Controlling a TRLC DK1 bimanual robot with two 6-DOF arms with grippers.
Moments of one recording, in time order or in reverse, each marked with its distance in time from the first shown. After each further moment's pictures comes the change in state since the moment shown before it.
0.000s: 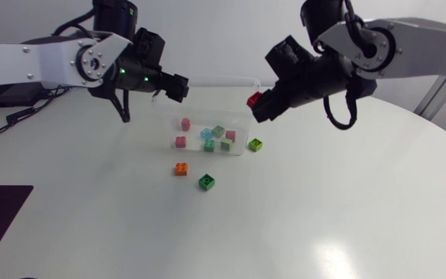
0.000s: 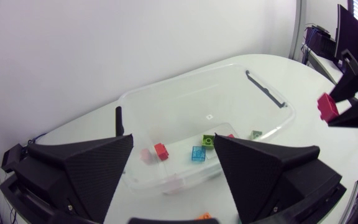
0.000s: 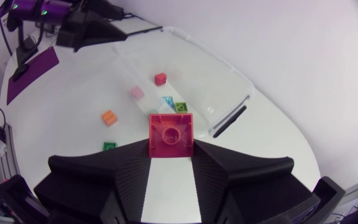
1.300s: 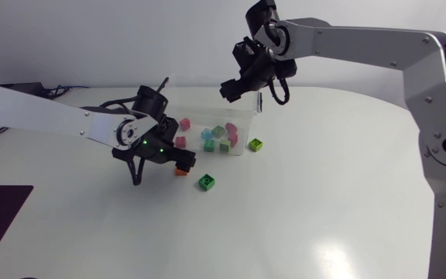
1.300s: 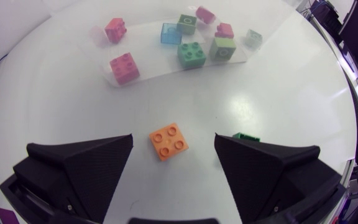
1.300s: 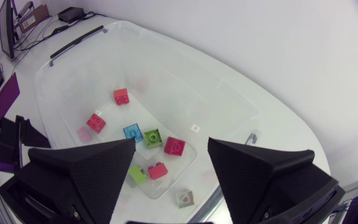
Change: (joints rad) left arm -0.044 0.169 -0.256 -0.019 0.060 -0.172; right arm -0.013 0.571 0.620 -0.111 0.104 0.148
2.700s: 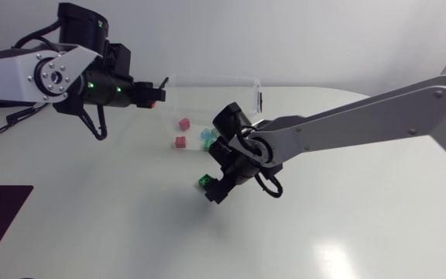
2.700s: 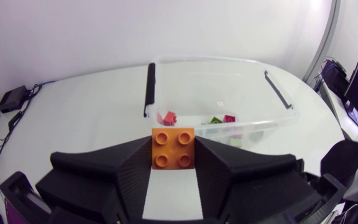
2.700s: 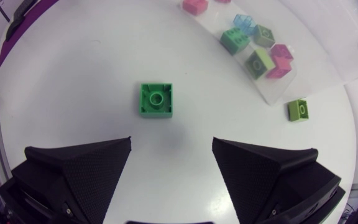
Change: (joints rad) left arm 0.111 -0.316 0.087 -0.021 -0.083 -0.066; right arm 0.273 -0.220 -0.784 0.284 0.019 0.048
